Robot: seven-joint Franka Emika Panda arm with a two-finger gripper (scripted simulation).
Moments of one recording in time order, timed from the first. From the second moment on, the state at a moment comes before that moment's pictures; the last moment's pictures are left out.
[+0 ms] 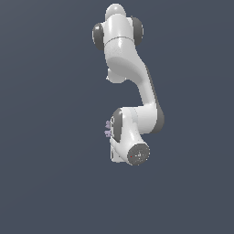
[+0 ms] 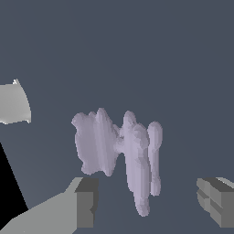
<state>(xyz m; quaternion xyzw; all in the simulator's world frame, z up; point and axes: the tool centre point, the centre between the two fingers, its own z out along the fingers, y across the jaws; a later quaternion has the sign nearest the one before) -0.004 -0.019 0.074 -0.65 -0.66 0.35 0.14</state>
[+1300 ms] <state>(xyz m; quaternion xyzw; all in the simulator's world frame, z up) -0.024 -0.028 0.052 -0.65 -0.66 0.35 0.14</state>
